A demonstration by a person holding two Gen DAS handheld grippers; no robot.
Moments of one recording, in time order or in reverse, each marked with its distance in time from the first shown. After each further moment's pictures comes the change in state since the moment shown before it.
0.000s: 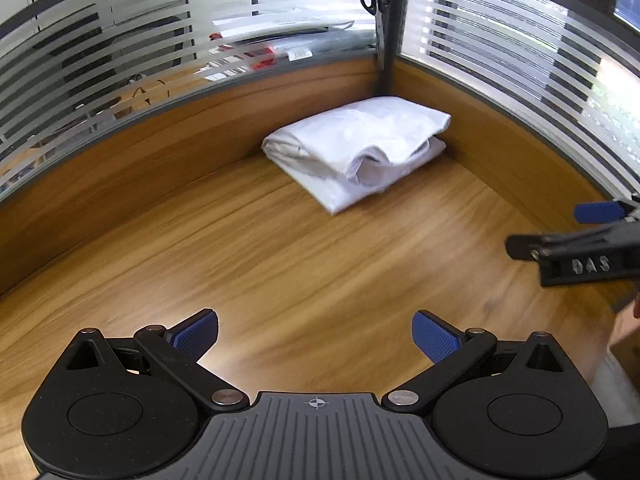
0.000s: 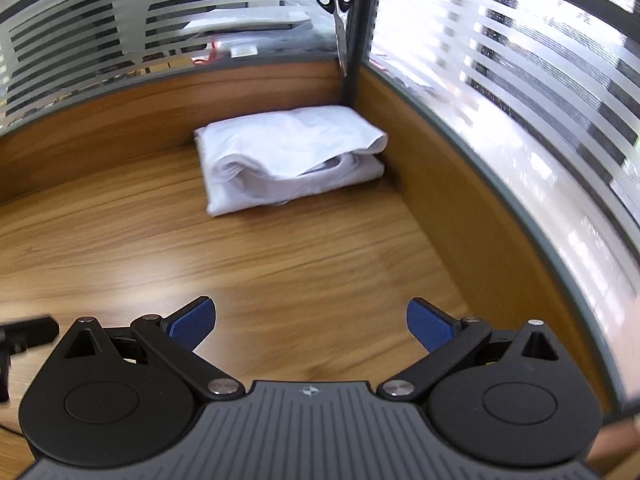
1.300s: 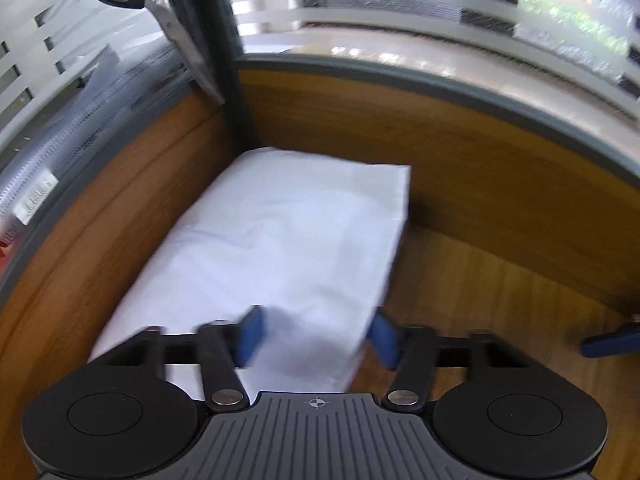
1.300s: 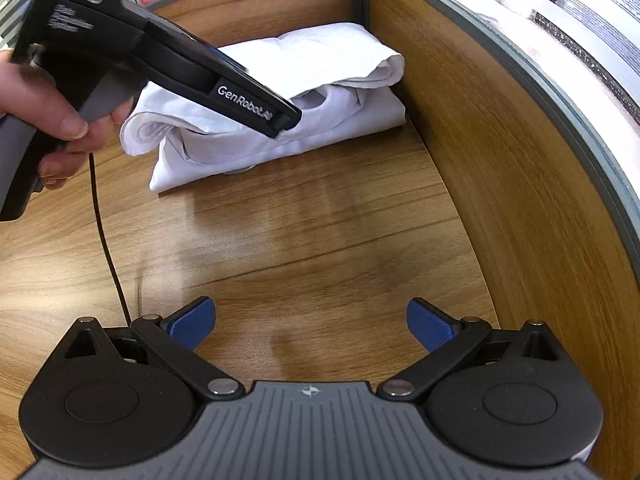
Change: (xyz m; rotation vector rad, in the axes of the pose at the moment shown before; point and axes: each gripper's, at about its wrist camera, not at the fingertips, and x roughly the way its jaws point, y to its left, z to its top) left arm 0.219 -0.111 0.170 0.424 0.036 -0.169; right arm 0.146 -0.063 0.023 0.016 0.210 0.204
